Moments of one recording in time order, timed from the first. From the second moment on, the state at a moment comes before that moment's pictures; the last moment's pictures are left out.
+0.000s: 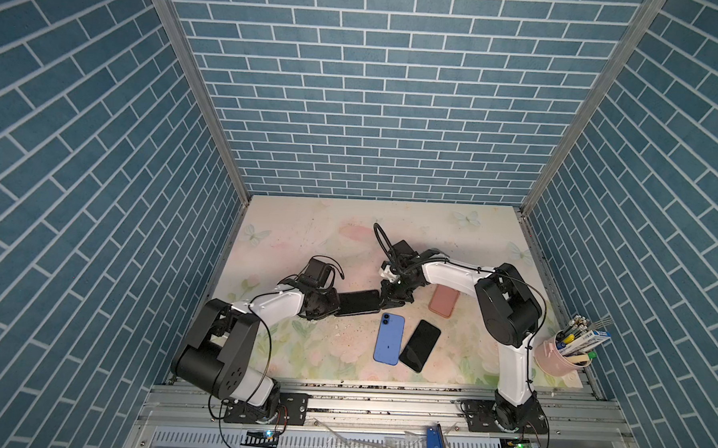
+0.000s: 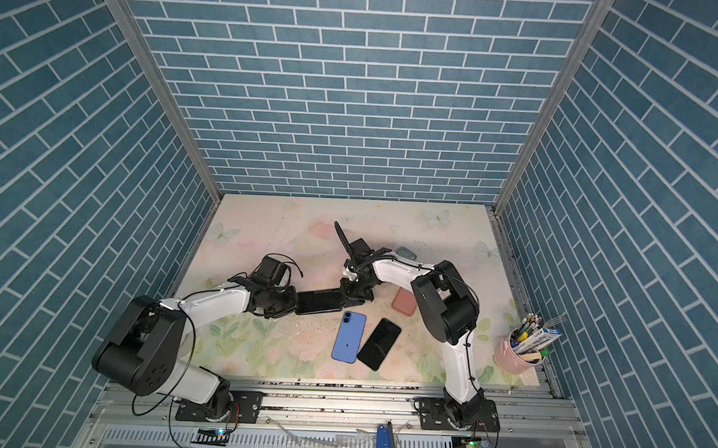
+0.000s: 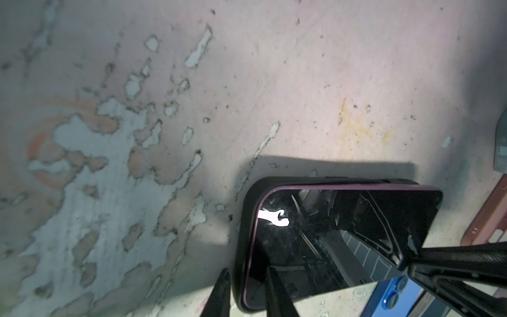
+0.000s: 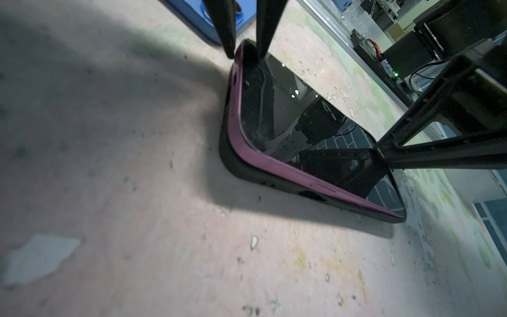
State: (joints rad) left arm -0.38 1.50 0.71 -0.37 0.21 -0.72; right arm 0.74 2.04 1.39 -0.68 -0.54 0.48
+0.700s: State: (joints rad) left arm -0.38 1.53 0.73 -0.36 0.25 -0.68; right arm 0.76 2.07 1.46 -0.75 -0.51 0.48
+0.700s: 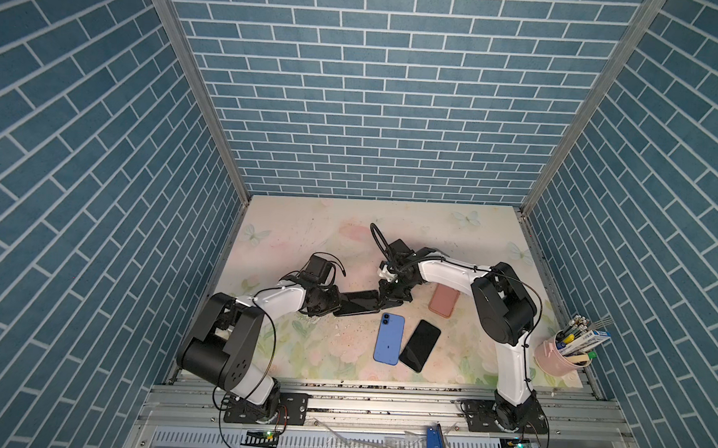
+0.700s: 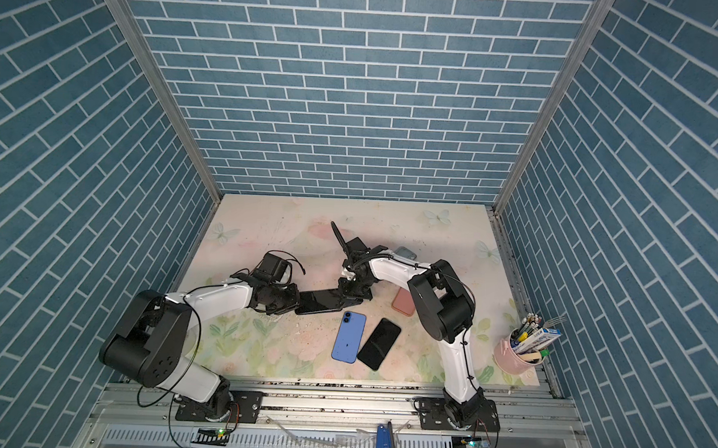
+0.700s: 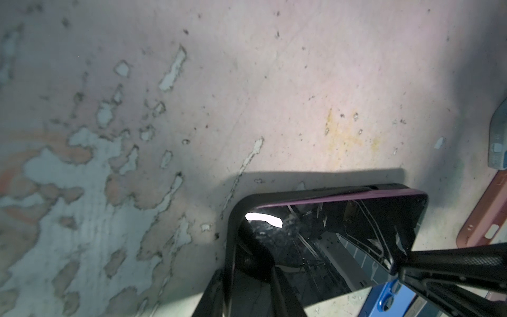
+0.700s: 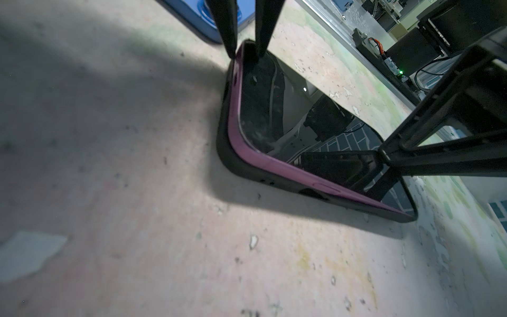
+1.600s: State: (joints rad) left arm -0.37 1.54 0.74 -0.37 0.24 -0.68; right arm 0.78 2.08 1.48 -0.77 -0.46 0.52
